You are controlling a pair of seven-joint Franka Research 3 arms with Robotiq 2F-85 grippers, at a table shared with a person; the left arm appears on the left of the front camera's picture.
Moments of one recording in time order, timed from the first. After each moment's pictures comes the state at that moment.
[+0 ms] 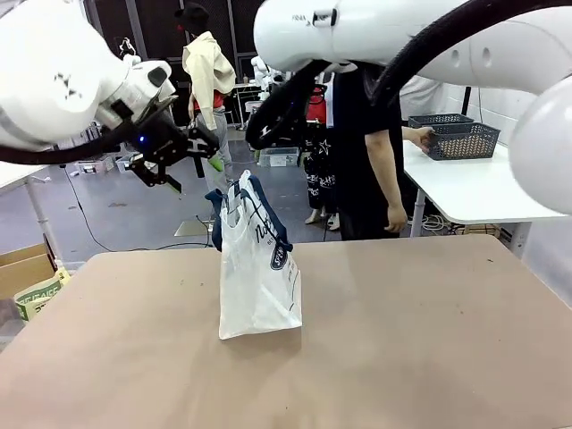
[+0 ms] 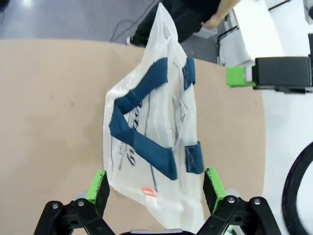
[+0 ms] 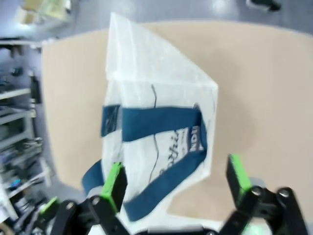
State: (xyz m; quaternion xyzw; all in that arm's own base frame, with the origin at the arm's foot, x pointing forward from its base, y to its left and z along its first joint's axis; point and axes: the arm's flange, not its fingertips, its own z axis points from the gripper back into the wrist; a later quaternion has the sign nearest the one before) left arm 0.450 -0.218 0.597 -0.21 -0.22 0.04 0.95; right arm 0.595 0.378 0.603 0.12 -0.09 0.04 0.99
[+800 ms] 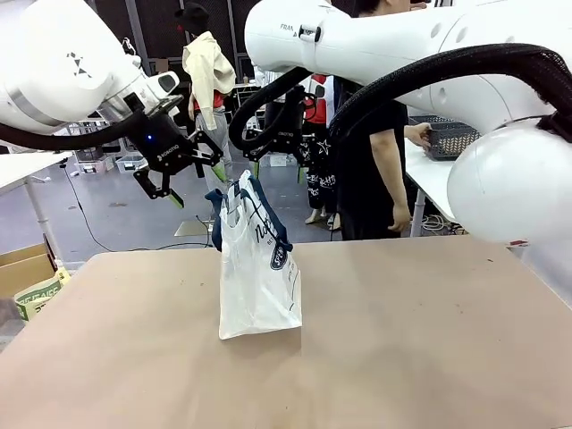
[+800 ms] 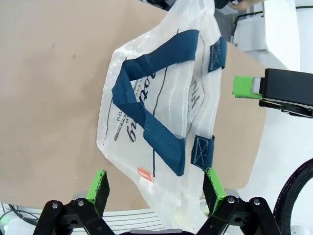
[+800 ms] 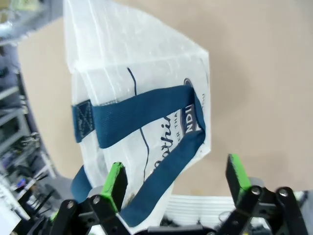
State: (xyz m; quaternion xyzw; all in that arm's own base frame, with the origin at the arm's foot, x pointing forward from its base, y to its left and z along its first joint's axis) left arm 0.472 -0.217 0.579 -0.21 -0.11 0.11 0.97; right arm 0.609 0.388 0.571 0.09 0.00 -0.01 1.00
